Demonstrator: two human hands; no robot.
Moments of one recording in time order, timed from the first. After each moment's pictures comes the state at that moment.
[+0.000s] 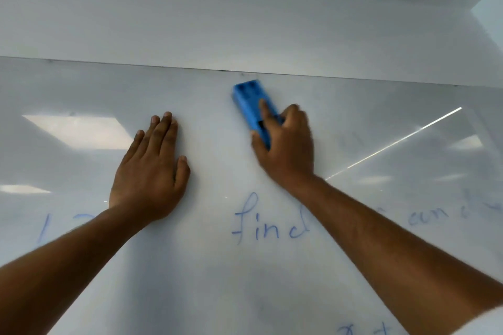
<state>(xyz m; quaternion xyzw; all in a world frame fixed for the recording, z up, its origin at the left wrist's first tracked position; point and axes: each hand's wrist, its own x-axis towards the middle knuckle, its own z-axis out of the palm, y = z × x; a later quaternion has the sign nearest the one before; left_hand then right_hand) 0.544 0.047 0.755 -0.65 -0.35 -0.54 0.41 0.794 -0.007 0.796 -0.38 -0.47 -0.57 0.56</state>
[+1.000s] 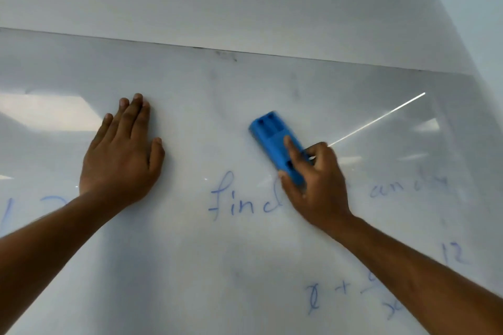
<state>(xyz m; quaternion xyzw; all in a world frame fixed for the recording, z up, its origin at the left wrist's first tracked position) 0.546 0.050 0.746 -0.64 -0.33 -0.57 0.40 0.890 -0.023 0.685 -0.37 -0.49 -0.58 0.53</state>
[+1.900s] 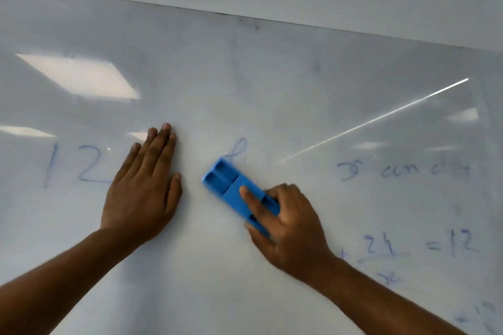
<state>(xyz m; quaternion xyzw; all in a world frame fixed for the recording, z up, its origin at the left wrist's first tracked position) 0.549 0.044 0.625 -0.66 -0.33 -0.53 0.41 0.831 -0.023 0.580 -0.30 -0.63 -0.58 0.42</state>
